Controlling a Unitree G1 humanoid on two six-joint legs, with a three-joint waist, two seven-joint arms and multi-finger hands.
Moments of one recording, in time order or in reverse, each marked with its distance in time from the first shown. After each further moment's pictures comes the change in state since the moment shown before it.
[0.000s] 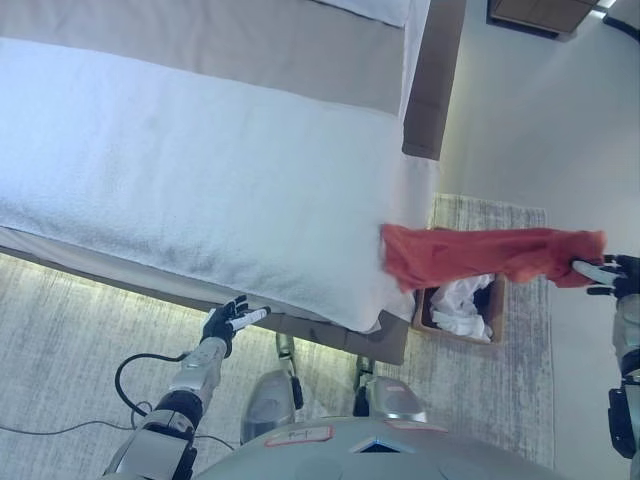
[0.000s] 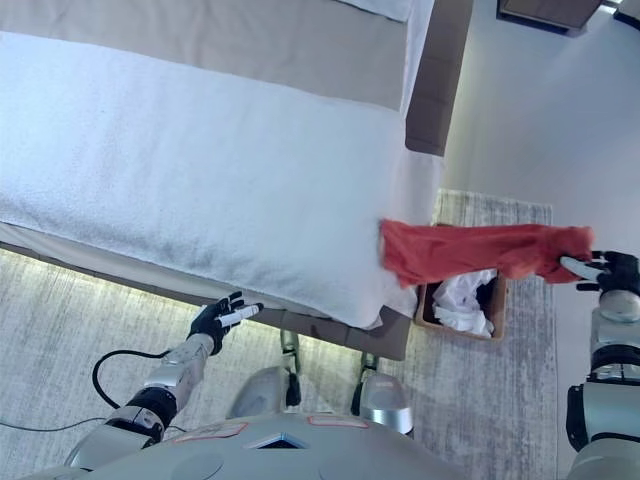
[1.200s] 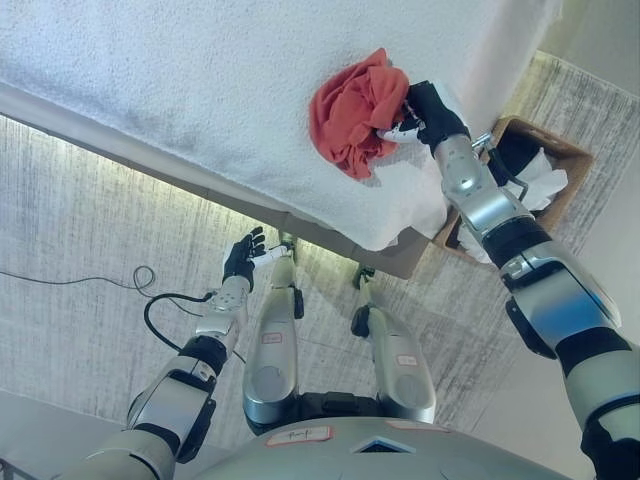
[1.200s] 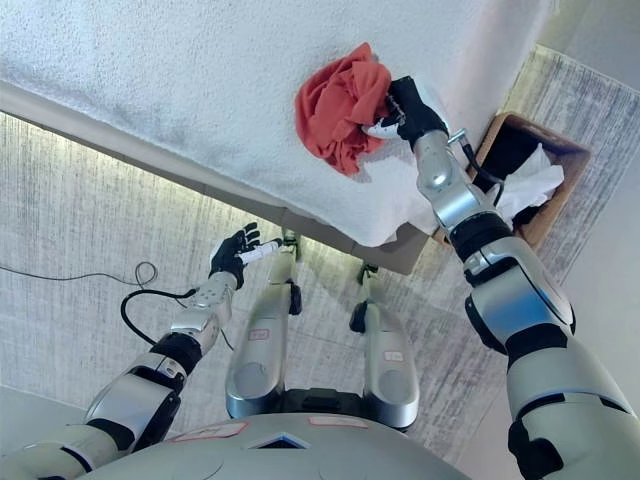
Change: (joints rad) left arm -0.249 -0.046 -0.096 -0.062 -0.055 -0.051 0.152; right arm -0.600 0.384 0.651 -0.349 -0.095 -0.001 -0.064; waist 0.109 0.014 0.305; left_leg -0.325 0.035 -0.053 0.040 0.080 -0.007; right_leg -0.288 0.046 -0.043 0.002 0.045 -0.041
